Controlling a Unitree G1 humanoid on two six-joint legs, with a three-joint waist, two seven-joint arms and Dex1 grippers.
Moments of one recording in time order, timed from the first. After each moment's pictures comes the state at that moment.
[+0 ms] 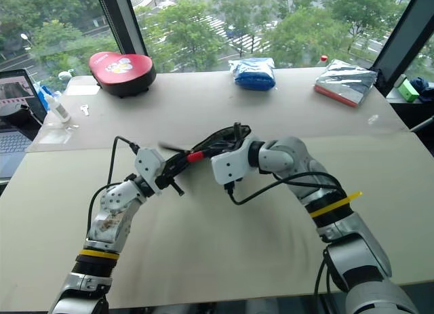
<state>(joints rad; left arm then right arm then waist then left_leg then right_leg) -0.33 0.28 -0.06 0.08 -0.16 -0.09 -0.67 -0.78 -0.55 0.39 0.16 -0.43 -0.42 0.80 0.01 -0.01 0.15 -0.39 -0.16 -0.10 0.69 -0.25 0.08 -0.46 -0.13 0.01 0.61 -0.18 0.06</state>
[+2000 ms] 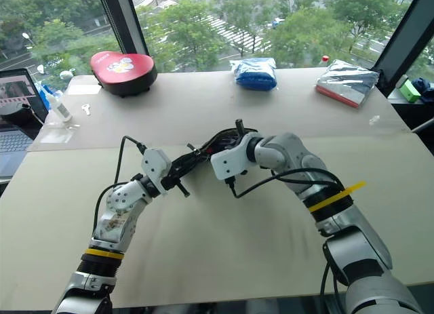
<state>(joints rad) -0.34 0.27 -0.07 0.07 -0.16 -0.09 -0.68 -0.84 -0.55 0.44 0.20 -0.56 -0.32 0.77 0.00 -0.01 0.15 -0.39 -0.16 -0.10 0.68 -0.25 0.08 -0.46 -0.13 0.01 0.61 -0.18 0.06</state>
